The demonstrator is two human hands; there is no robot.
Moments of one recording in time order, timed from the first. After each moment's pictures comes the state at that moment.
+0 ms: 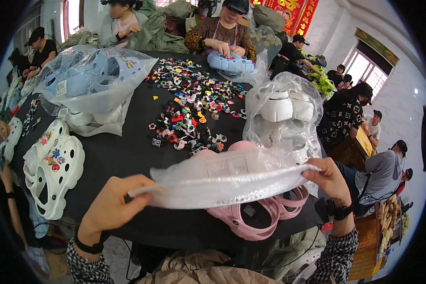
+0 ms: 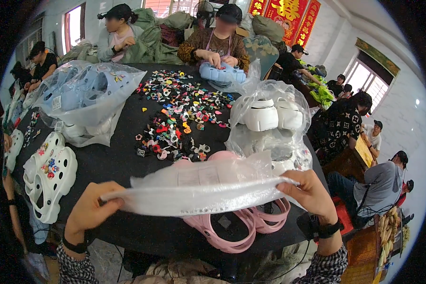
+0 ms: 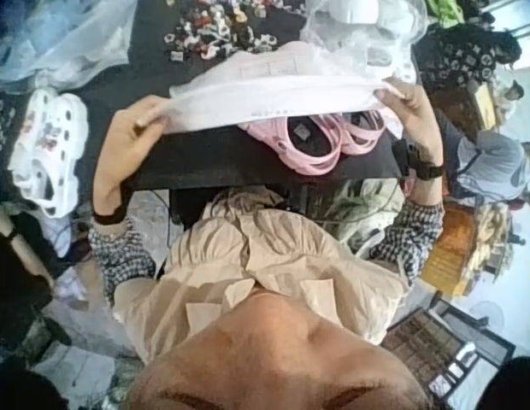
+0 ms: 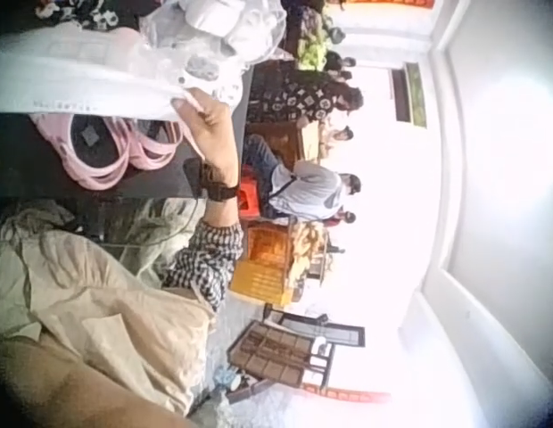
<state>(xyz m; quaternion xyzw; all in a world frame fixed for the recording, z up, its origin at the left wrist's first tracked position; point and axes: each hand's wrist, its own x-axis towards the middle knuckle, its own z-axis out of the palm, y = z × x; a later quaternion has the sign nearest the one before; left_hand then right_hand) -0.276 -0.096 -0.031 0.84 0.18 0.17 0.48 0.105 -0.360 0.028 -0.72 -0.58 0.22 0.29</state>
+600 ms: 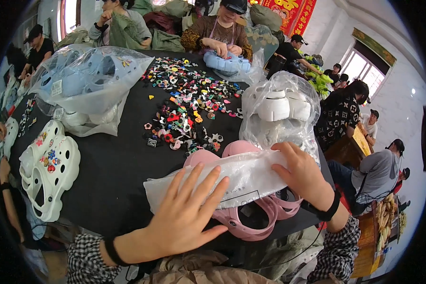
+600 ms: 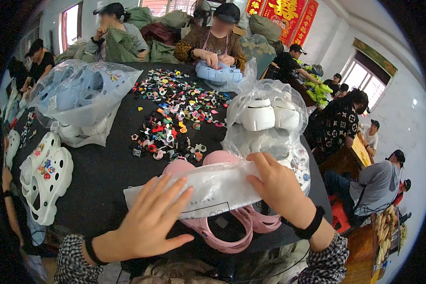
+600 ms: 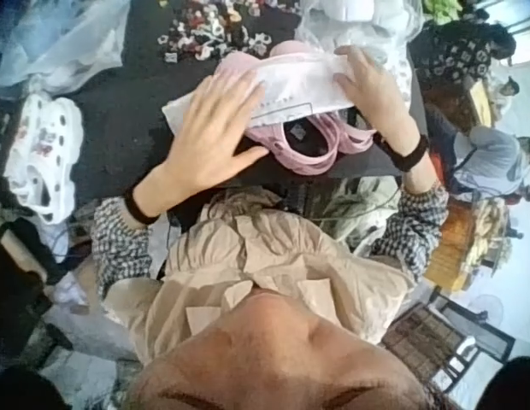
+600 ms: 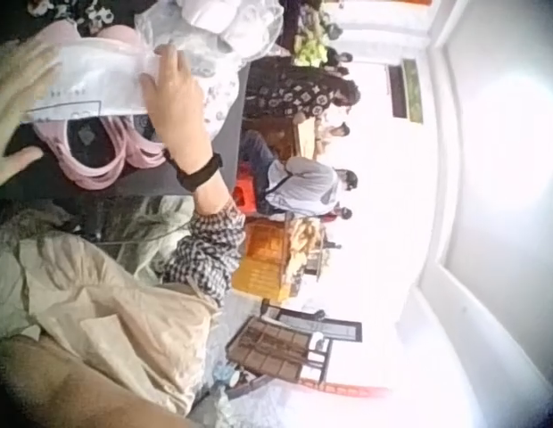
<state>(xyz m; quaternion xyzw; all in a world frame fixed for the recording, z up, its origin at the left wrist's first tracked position) -0.197 -0.166 -0.046 0.95 0.03 0.26 0.16 0.063 -0.306 0.017 -0.76 -0.63 -0.05 0.15</state>
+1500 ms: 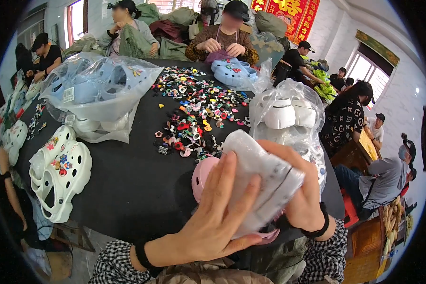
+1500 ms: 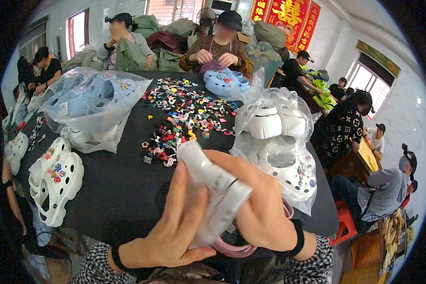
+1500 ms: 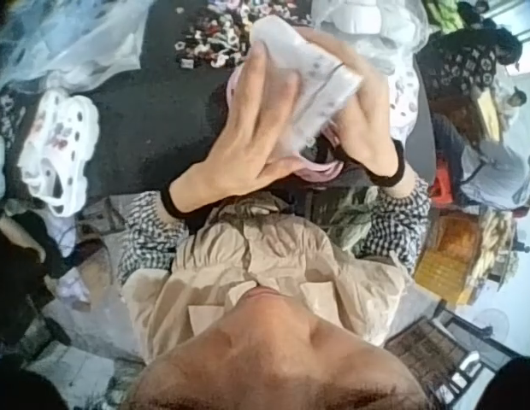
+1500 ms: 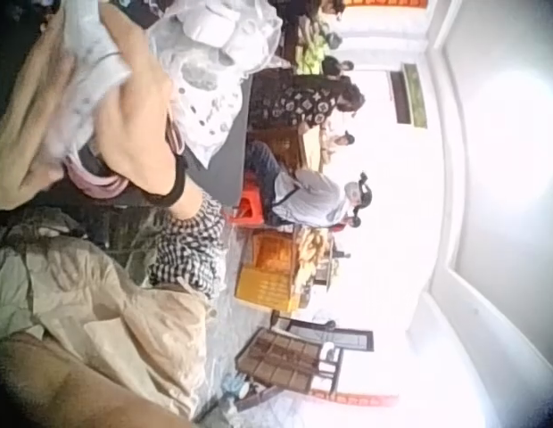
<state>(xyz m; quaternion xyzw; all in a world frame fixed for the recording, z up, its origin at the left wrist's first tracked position) -0.174 -0.187 -0.041 0.86 -0.02 0.43 0.27 -0.010 -0.283 0.047 -0.61 -0.66 0.08 0.44</state>
